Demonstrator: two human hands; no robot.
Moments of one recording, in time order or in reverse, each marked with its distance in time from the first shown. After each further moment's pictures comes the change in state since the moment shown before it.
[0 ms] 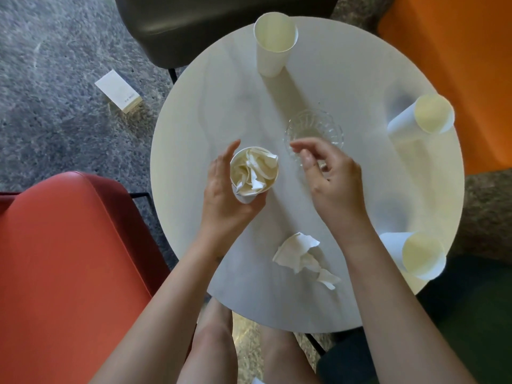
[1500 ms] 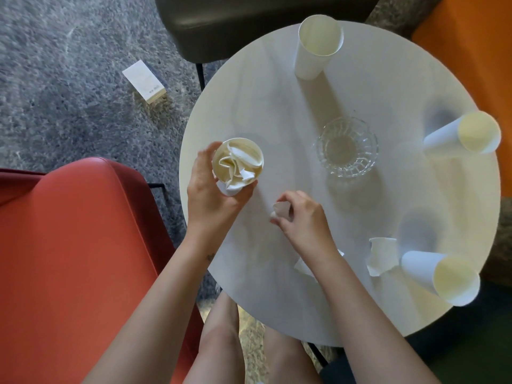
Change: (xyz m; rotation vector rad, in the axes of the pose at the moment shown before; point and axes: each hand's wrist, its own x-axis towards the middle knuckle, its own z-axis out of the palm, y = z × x) left_hand 0.008 -0.018 -0.047 0.021 0.184 -0.095; right_hand -0.031 0.032 0.075 -0.329 -0.391 0.113
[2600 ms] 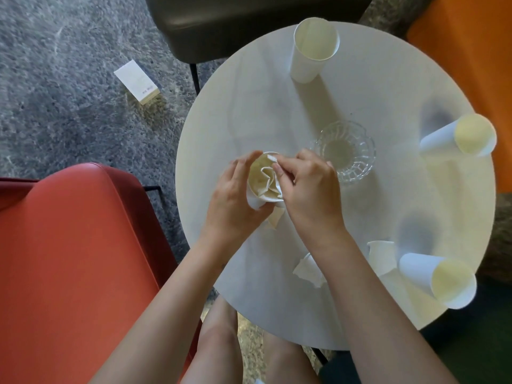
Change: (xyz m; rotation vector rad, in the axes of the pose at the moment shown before) left_hand 0.005 0.010 0.021 0.210 -0.200 0.258; right_hand 0.023 -0.058 -0.050 -0.084 0.286 -0.163
